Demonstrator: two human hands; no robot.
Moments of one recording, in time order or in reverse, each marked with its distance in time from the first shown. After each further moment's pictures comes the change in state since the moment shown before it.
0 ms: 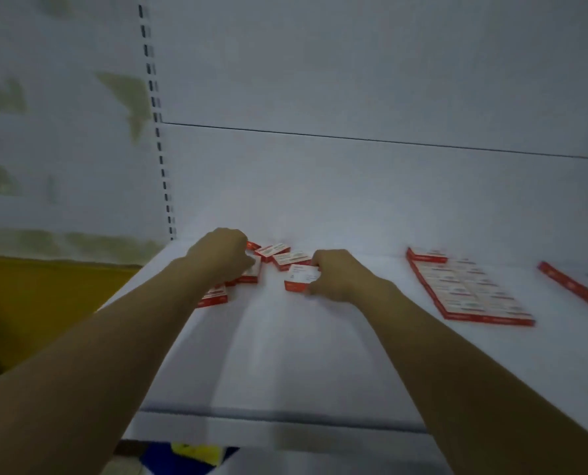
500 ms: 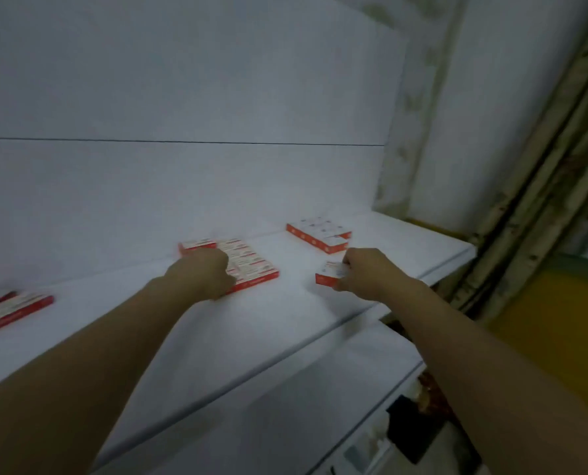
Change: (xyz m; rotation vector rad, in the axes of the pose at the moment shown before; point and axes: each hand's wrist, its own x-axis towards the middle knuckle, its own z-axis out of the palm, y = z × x) left_hand -0.024 0.272 0.033 -0.044 -0.141 0.635; right_hand -0.238 0.211 -0.086 -0.059 0.213 0.797
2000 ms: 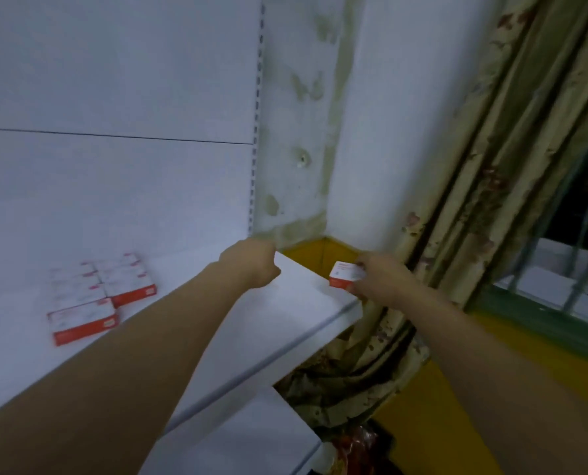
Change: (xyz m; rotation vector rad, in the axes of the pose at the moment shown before) left_hand 0.304 0.418 0.064 -0.093 0.044 0.219; right_hand 0.229 0.400 -0.085 -0.126 0.092 0.120
